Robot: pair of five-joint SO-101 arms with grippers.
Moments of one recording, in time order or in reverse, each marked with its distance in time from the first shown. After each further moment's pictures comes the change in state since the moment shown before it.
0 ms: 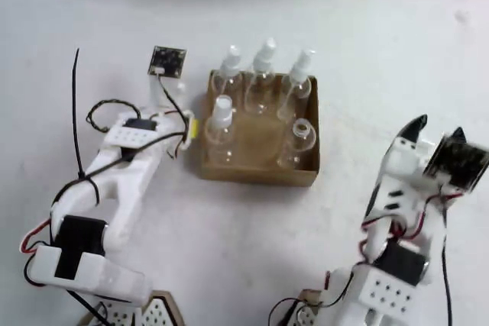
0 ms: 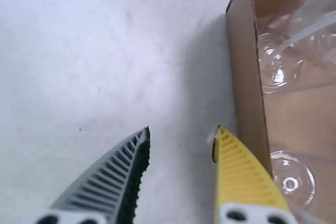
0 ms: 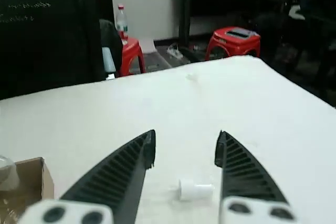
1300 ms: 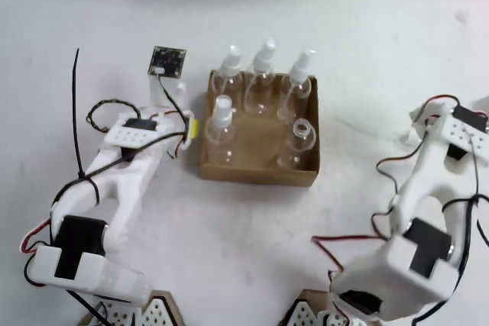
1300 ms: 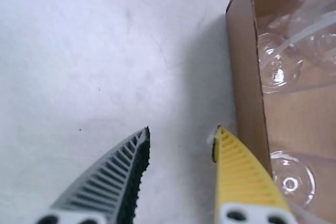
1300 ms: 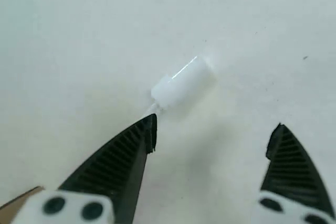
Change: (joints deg) left arm 0.0 0.0 0.0 0.0 0.0; right arm 5.5 85.0 -57.2 24.4 -36.6
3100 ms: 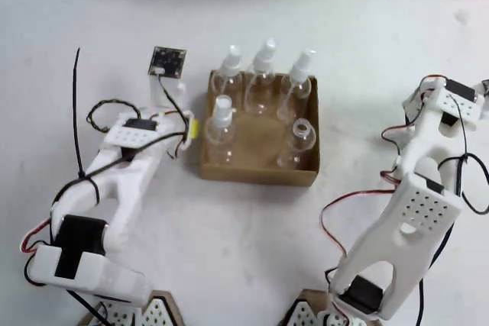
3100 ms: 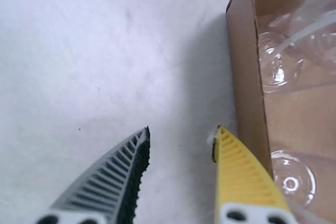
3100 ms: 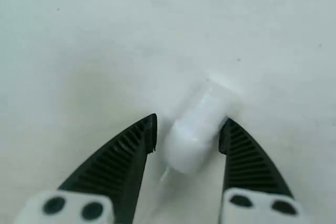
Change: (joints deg) left arm 0.0 0.2 0.0 0.0 0.0; right arm -2.3 39.3 -41.4 13.8 -6.9
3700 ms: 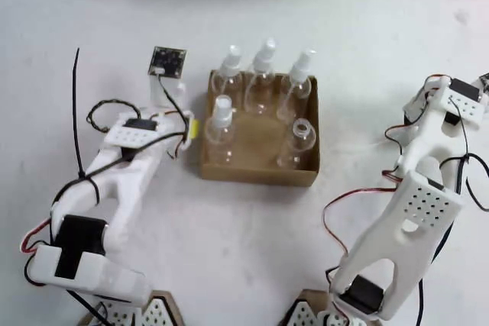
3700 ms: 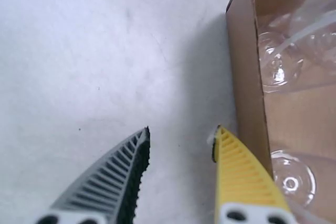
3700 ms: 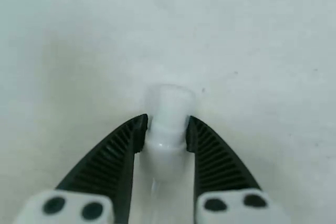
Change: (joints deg) left arm 0.0 0.0 0.0 0.0 0.0; right arm 0.3 2.9 -6.0 4.9 9.2
